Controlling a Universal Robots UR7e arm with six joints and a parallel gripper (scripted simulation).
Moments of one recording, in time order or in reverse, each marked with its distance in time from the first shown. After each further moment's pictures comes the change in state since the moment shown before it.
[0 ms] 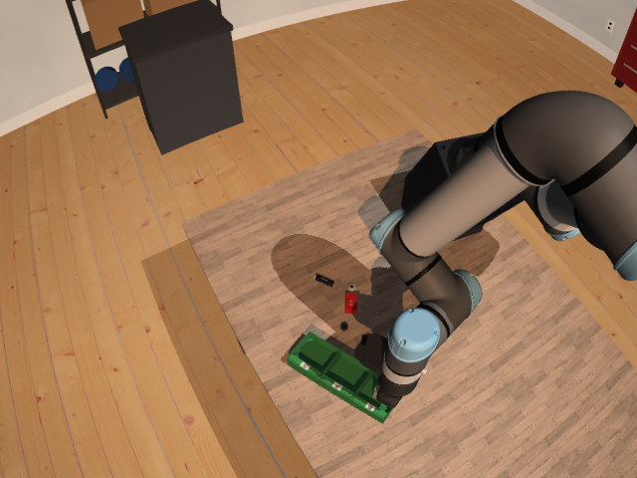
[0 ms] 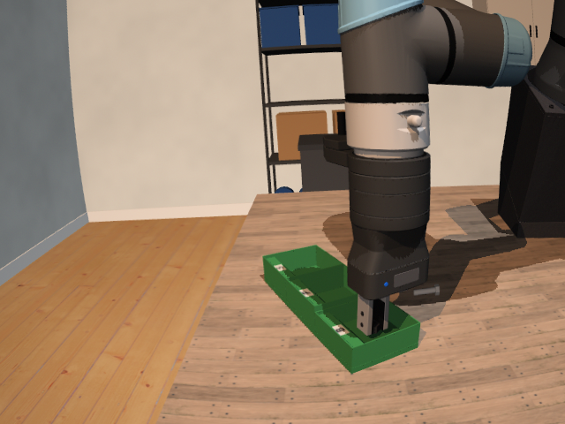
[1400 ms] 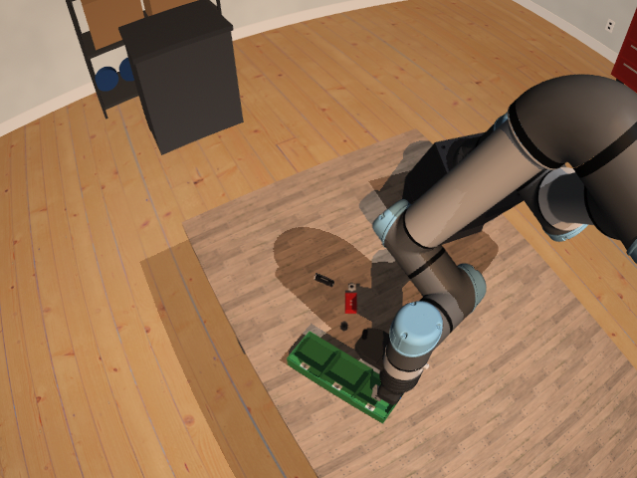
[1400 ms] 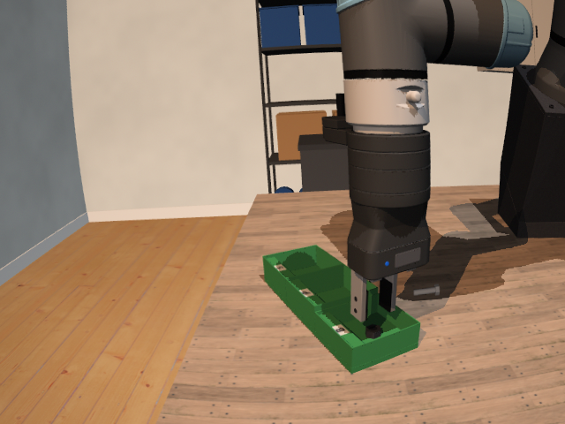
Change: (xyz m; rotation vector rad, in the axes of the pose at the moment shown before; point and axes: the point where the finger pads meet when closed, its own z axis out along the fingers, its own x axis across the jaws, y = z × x) arm 0.000 0.000 -0.020 0.000 -0.001 0.000
